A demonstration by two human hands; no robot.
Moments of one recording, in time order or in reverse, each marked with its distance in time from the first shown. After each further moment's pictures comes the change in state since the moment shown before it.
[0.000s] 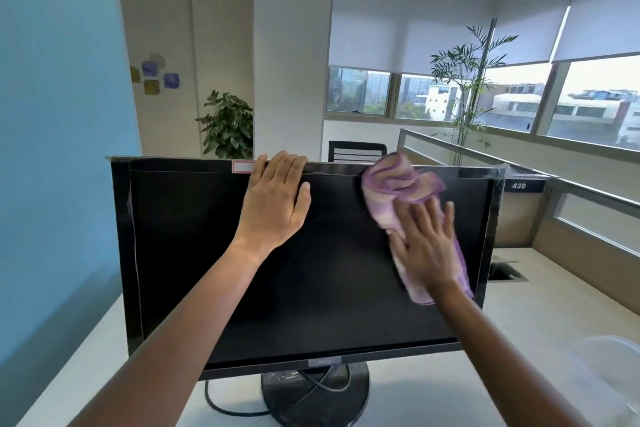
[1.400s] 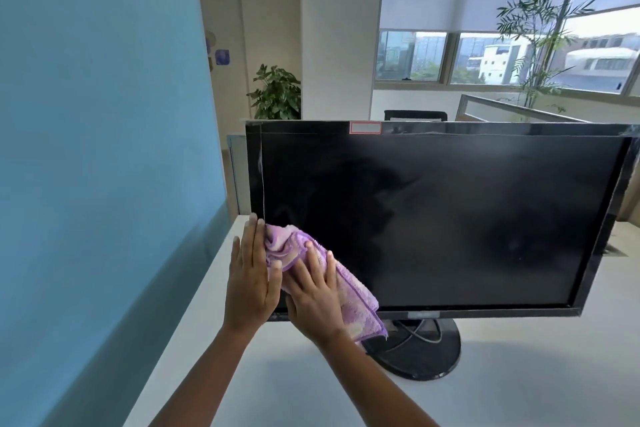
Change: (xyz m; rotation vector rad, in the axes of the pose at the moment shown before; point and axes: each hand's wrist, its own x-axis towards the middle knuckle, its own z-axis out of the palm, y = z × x) left_hand -0.202 -0.135 0.000 -0.208 0.056 -0.316; right_hand -0.095 -0.330 0.008 0.345 -0.167 -0.266
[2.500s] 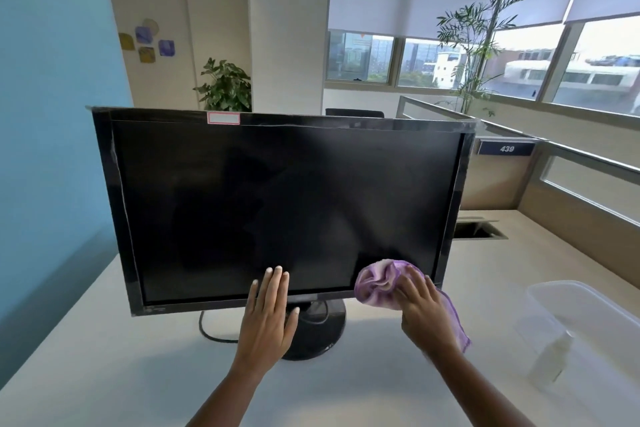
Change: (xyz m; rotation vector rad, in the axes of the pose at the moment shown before) left_hand -0.085 0.150 0.127 0.275 -0.422 0.088; right_hand -0.198 0.299 -0.112 -0.267 -0.235 0.193
